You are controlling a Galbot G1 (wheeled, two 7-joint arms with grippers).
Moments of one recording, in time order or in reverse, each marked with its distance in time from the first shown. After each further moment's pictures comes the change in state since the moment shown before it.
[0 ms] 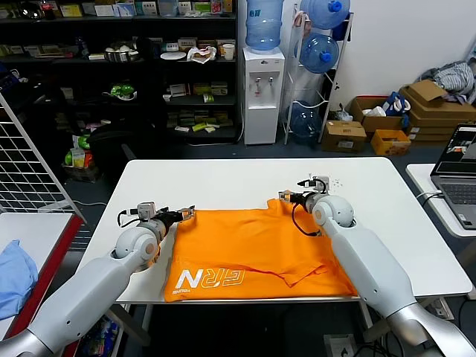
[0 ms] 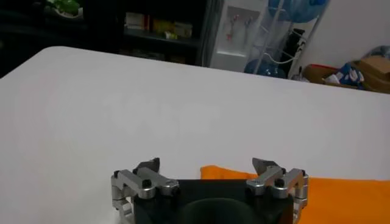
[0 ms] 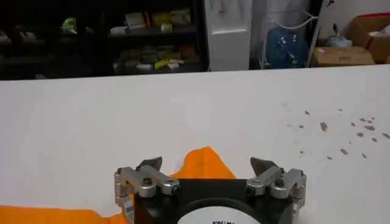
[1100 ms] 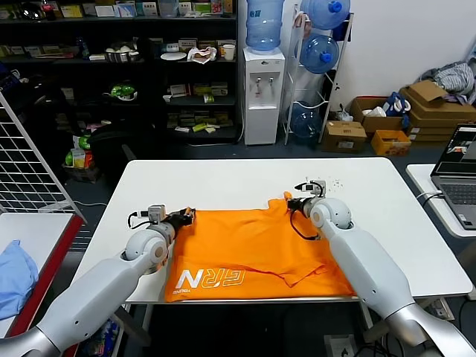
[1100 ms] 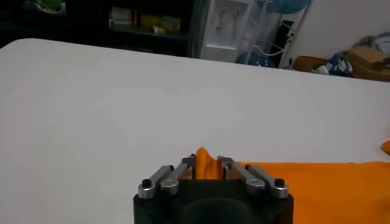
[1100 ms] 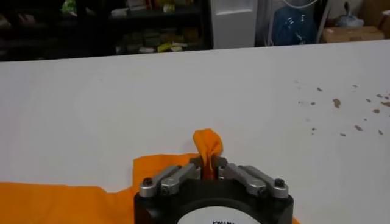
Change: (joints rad) left arm -0.014 -0.020 0.058 0.000 0.004 0.011 -0.006; right arm -0.011 -0.009 -0.008 0.018 0.044 -0.018 0.007
